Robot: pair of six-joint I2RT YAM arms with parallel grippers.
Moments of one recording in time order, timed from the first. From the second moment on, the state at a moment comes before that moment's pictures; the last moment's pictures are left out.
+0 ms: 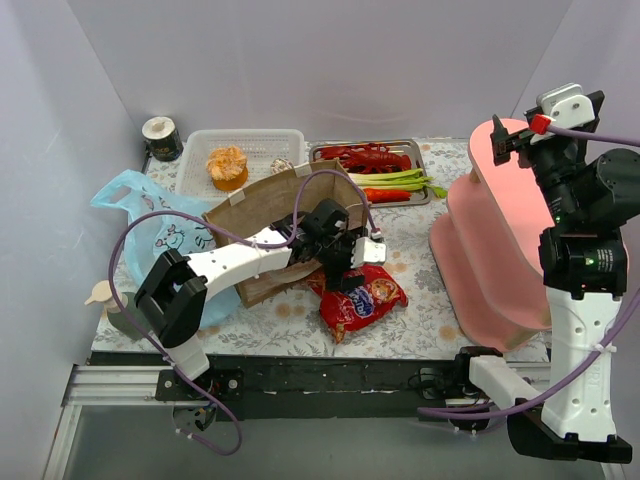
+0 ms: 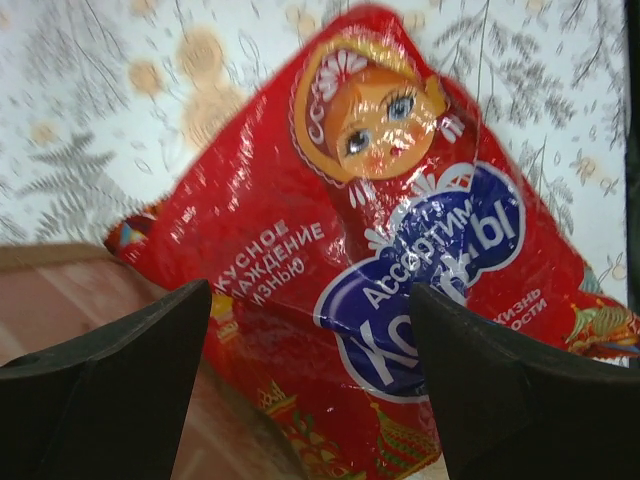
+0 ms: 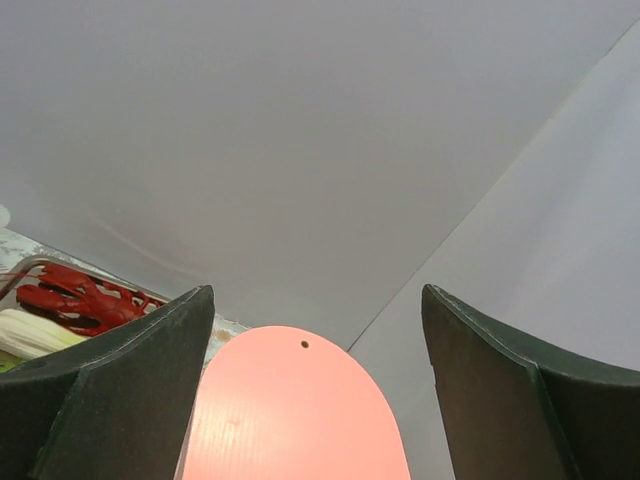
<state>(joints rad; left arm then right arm) -0.86 1.69 1.29 -0.45 0.51 0.70 0.01 0.96 1.54 -0.31 -0.22 -0.44</state>
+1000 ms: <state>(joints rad) -0.86 1.80 1.26 -0.49 0.43 0.64 0.00 0.99 1.51 -0.33 -0.30 -0.39</state>
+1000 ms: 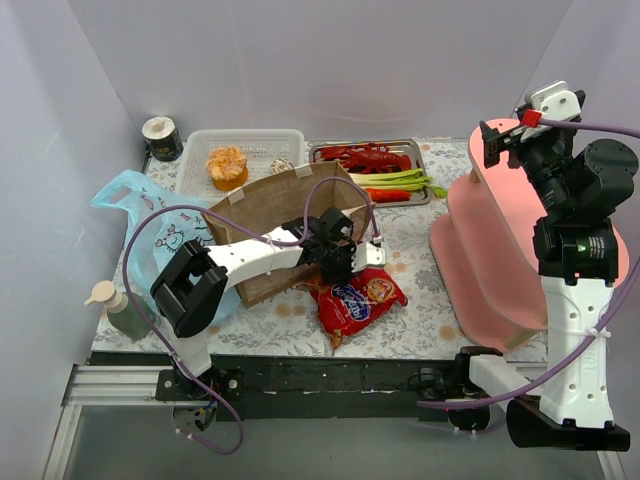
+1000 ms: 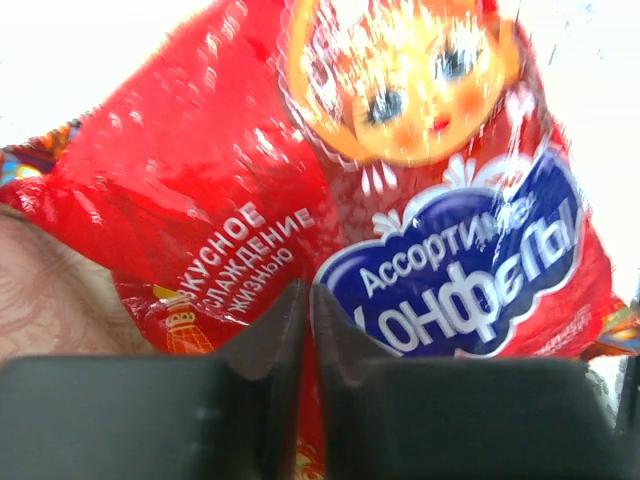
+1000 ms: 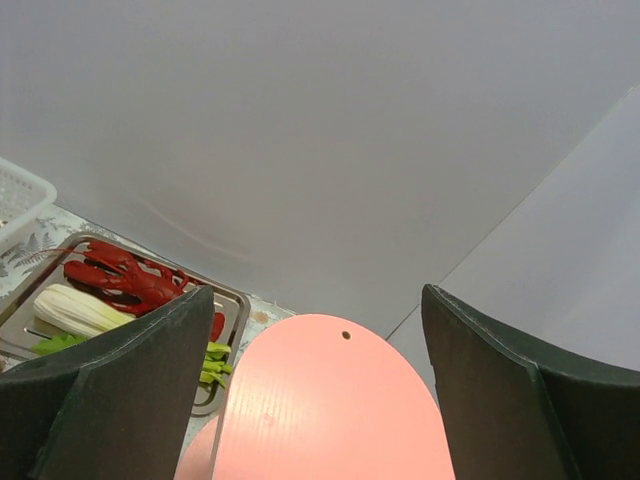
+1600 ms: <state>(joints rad) -0.87 1.70 1.28 -0.58 0.57 0.56 -0.01 0.99 1.47 -0.32 -0.33 -0.36</state>
